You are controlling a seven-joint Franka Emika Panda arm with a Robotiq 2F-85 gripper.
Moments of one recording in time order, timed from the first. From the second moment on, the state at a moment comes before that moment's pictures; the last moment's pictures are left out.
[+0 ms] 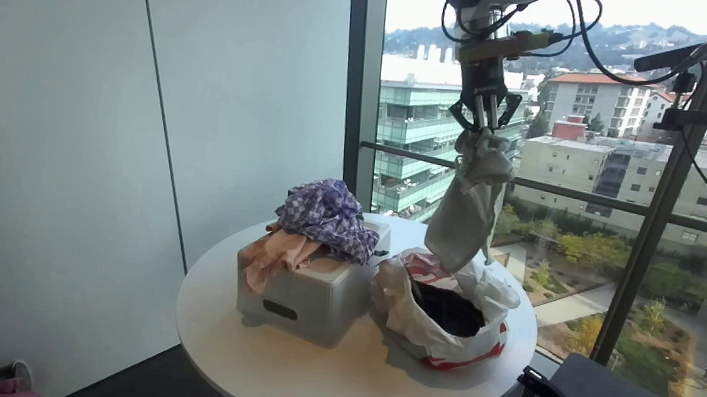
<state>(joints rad) -0.16 -0.10 -0.18 -1.97 -0.20 1.71 0.51</state>
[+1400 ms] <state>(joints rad) 0.01 0.42 0.06 -1.30 -0.66 2.03 0.59</state>
